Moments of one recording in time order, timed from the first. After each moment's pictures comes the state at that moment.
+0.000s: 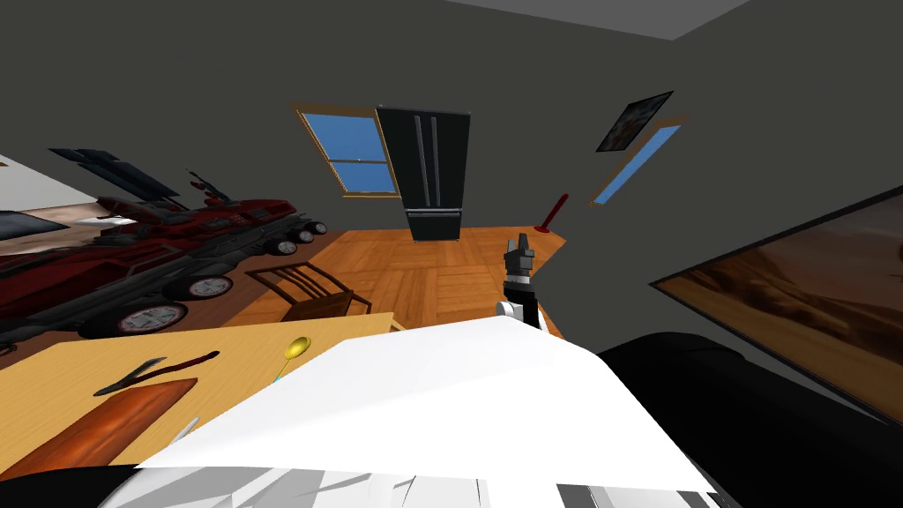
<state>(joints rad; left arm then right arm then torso) 0.80 0.97 -0.78 -0.95 0.44 -0.24 0.41 0.49 0.04 -0.05 -2.25 -0.03 -0.43 0.02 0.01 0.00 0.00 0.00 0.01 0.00</state>
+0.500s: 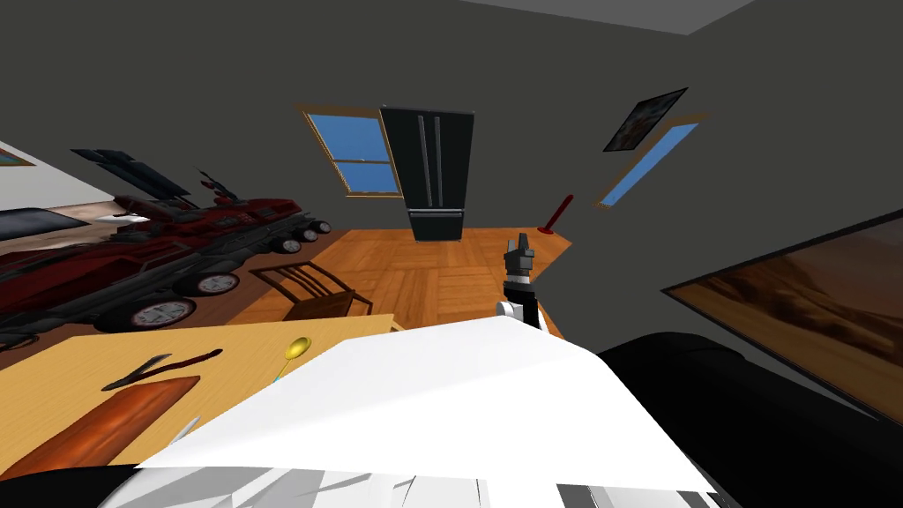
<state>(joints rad) 0.79 0.99 -0.82 -0.92 0.58 -0.29 0.30 0.49 0.04 -0.05 -2.25 -0.03 -0.43 0.02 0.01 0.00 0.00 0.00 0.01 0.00</state>
